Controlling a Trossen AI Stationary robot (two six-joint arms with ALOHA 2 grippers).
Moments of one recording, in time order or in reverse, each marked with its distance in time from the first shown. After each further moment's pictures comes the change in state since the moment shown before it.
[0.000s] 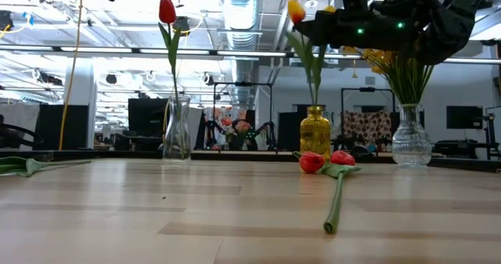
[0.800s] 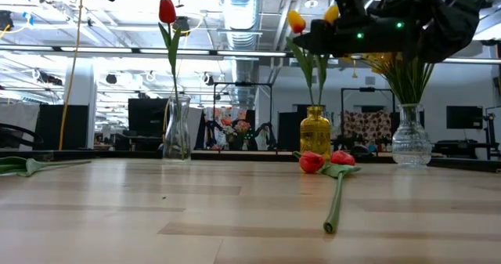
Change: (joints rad) left arm 0.000 0.000 0.000 0.000 0.001 -0.002; right arm 0.048 -0.005 0.000 -0.113 0.183 0.071
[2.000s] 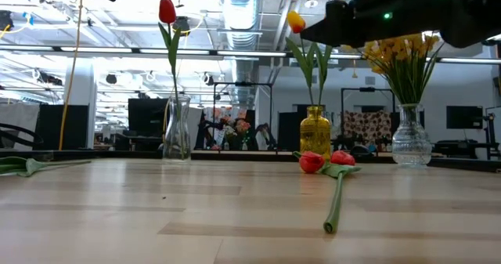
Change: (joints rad) left arm 0.000 0.000 0.000 0.000 0.029 -0.001; right arm 0.359 -0.001 0.000 -0.089 0.375 -0.037
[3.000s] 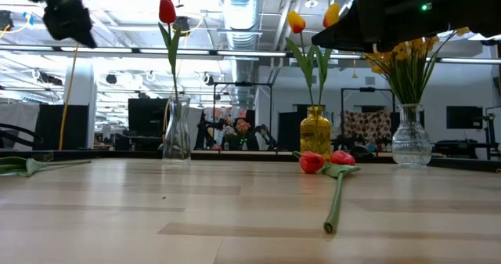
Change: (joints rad) left arm 0.000 0.000 0.000 -0.539 0.344 -0.482; right arm 0.210 0.000 0.000 -0.230 0.115 0.299
